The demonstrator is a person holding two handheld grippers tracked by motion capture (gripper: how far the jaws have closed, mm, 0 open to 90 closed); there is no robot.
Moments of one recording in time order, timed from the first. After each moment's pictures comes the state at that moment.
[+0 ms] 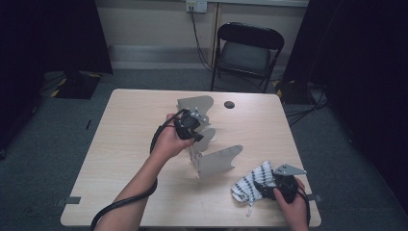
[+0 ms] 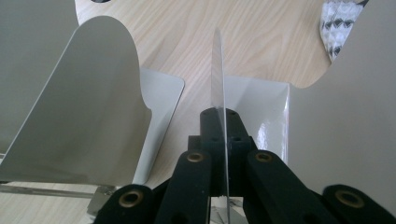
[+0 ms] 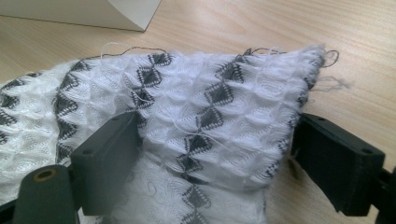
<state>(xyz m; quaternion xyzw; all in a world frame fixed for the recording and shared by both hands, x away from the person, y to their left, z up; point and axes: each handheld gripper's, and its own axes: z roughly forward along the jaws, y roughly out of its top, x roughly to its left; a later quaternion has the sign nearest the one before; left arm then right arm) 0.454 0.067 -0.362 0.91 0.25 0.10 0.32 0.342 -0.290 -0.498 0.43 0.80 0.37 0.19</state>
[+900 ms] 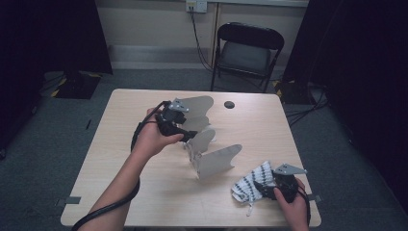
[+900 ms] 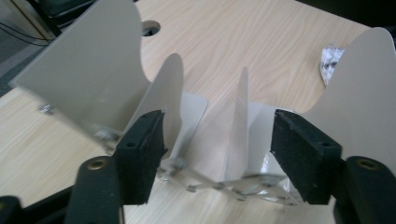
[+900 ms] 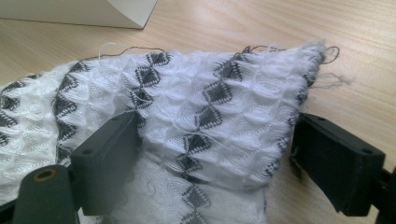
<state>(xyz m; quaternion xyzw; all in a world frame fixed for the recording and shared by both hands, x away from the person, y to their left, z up) 0.436 0.112 -0.324 0.87 0.29 0.14 0.38 0.343 -0.292 -0.498 0.44 0.80 0.37 0.18</state>
